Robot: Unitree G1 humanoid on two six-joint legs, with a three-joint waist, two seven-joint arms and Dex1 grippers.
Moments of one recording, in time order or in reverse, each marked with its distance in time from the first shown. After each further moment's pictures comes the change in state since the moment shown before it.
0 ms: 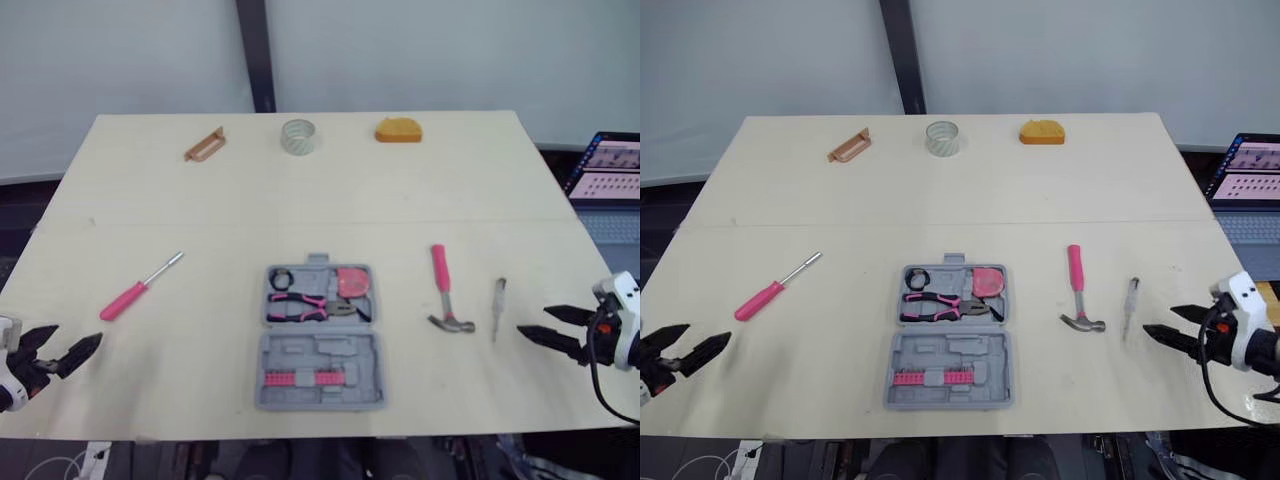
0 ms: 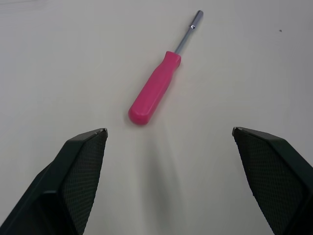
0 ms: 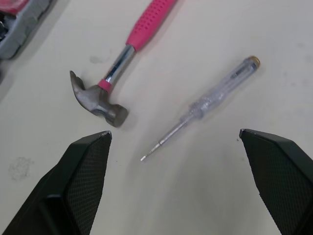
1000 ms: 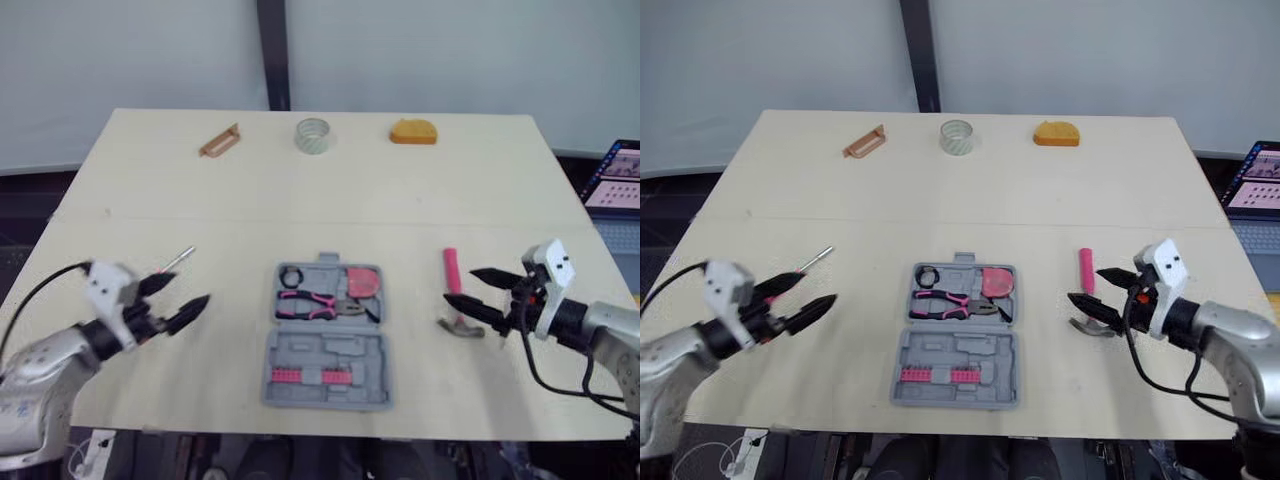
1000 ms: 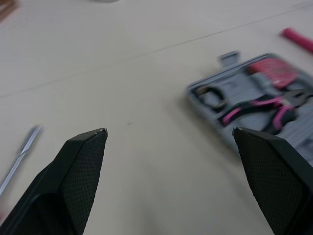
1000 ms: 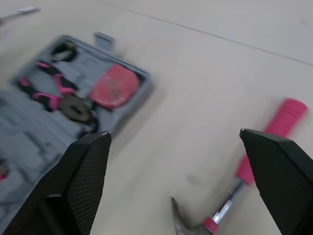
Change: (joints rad) left arm -0.336 -0.115 -0.432 -0.336 -0.064 0.056 -0.009; right arm 0.015 0.258 0.044 -0.534 0.097 0.224 -0.430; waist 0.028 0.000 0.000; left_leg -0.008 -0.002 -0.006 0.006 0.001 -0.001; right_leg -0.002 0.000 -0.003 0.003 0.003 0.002
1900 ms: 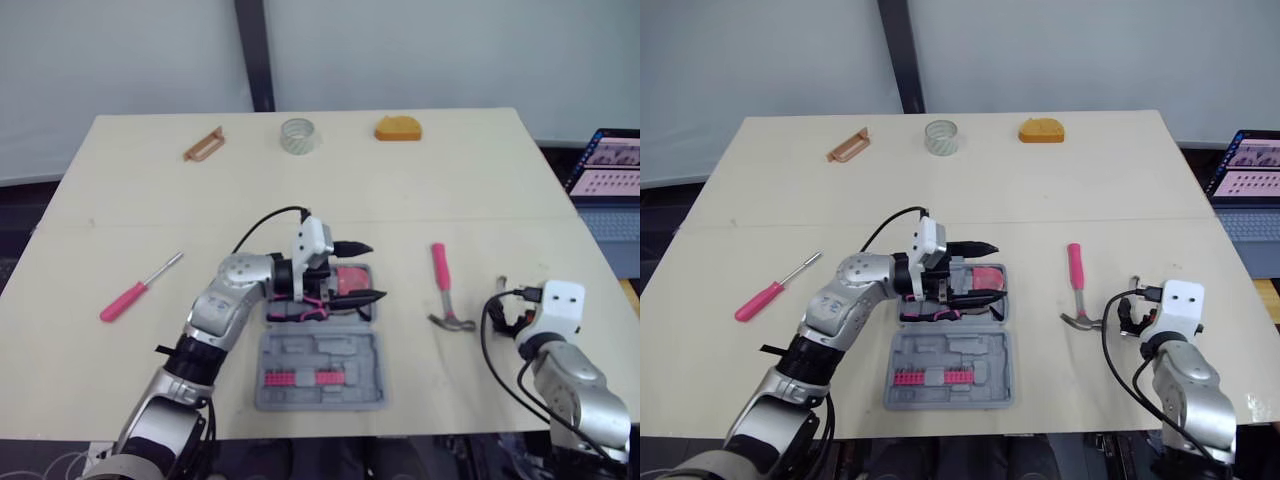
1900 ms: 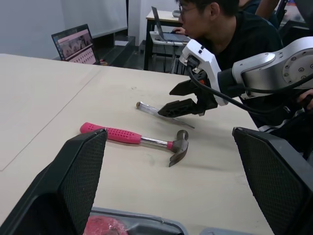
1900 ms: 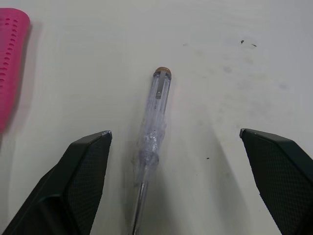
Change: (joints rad) left arm -0.534 -0.351 -0.548 0.367 0.184 -0.236 -0.201; right arm -0.026 0.378 -0.039 0.135 -0.305 -0.099 -0.628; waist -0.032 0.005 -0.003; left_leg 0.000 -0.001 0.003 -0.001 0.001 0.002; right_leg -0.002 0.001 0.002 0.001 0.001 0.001
